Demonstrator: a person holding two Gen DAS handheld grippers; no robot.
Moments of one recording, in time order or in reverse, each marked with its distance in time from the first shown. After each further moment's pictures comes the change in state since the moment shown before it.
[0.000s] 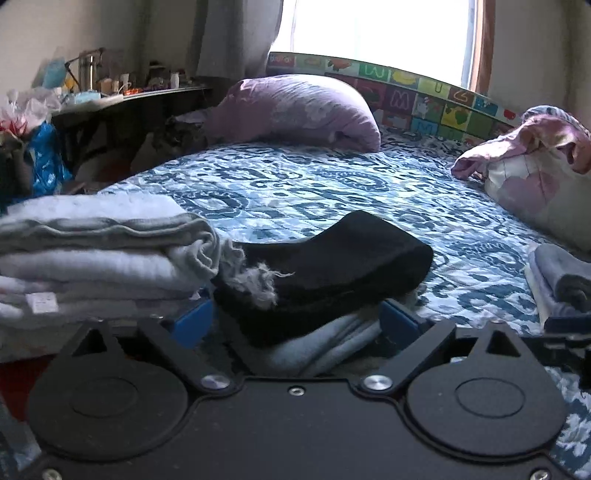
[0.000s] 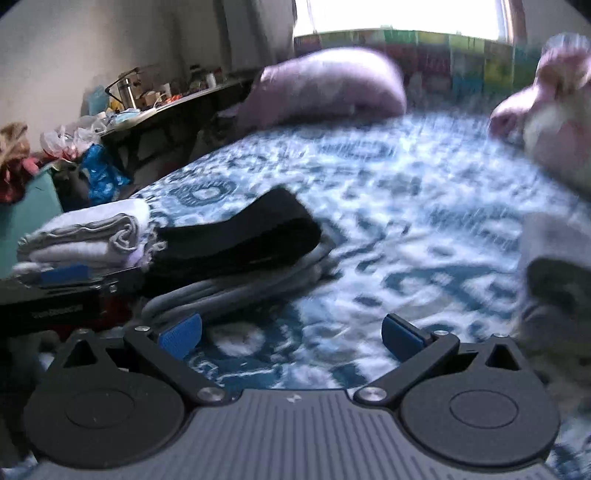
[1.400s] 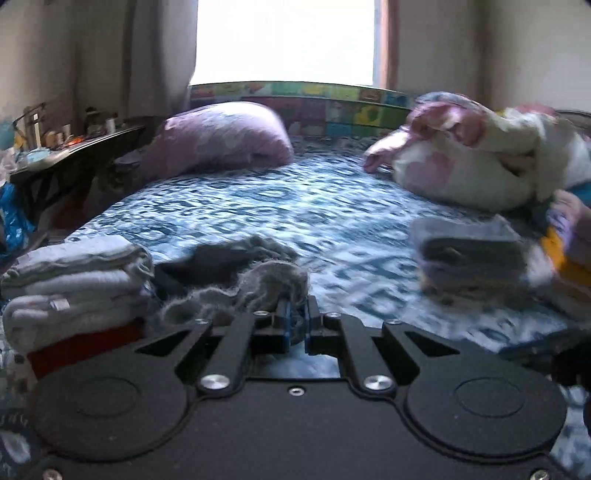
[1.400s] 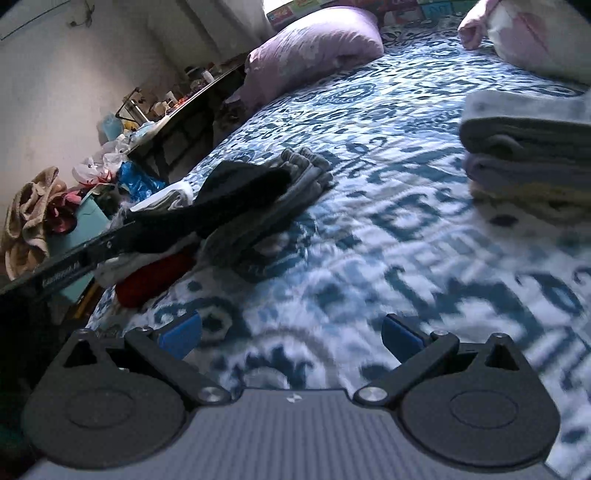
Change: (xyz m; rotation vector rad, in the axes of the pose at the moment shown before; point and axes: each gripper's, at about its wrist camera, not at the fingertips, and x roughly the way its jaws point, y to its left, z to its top) left arm -0.170 -0.088 -0.025 0.200 -0.034 -0.174; right arm -0.150 -0.039 -0.090 0.253 0.079 0.153
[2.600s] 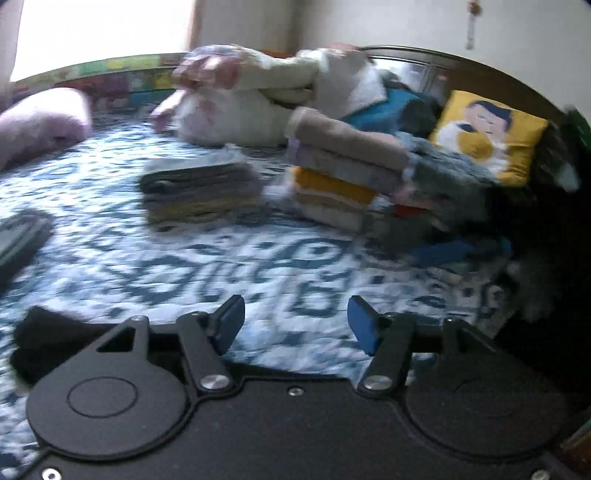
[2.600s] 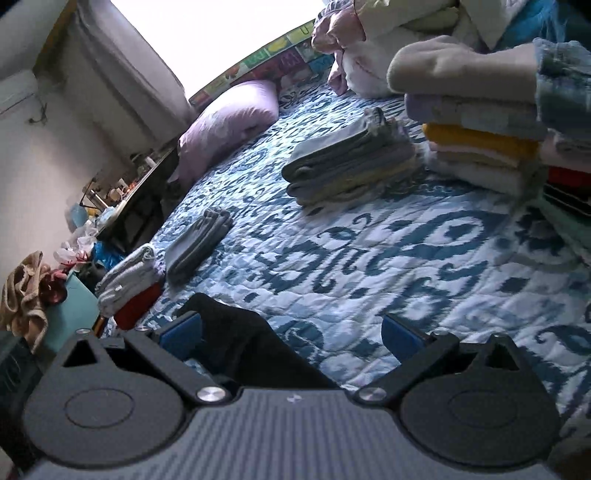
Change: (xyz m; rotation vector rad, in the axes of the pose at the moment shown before) left arm -0.117 -0.221 -0.071 0.166 0.118 -0.482; right arm -0.276 -0.092 -0.144 0.207 -0.220 -0.145
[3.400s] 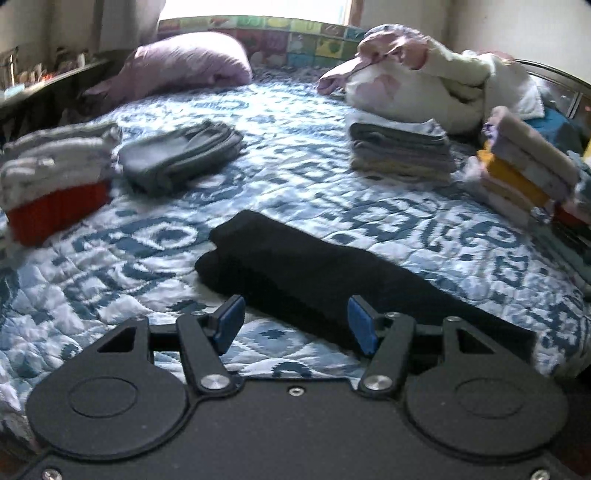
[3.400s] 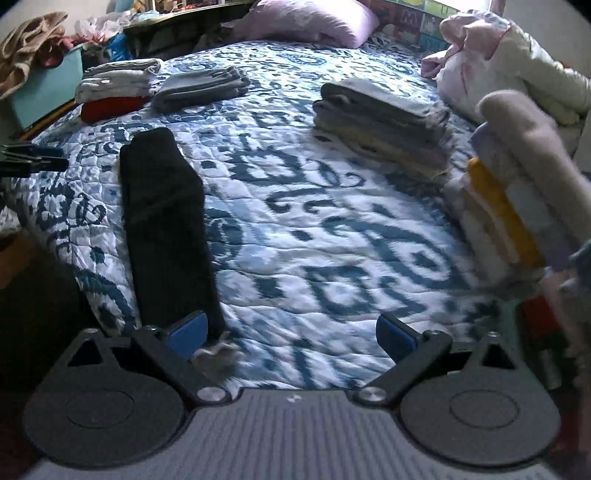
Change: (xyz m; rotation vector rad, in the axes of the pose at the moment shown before) left arm -0.033 0.178 -0.080 -0.245 0.073 0.340; right arm 0.051 0.006 -0.018 -0.652 0.305 -0.182
